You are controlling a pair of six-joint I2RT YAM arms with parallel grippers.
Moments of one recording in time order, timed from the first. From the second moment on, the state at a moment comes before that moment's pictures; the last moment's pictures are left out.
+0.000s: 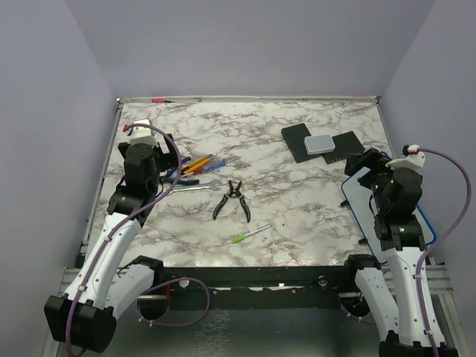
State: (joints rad) left arm -0.24 0.88 0.81 -0.19 -0.33 -0.21; right arm -0.04 0.58 0.70 -0.29 0.06 0.43
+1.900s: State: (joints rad) left arm -0.35 0.89 0.78 -0.19 -0.34 -0.23; right arm 0.27 1.31 0.62 -0.49 0.69 1.14
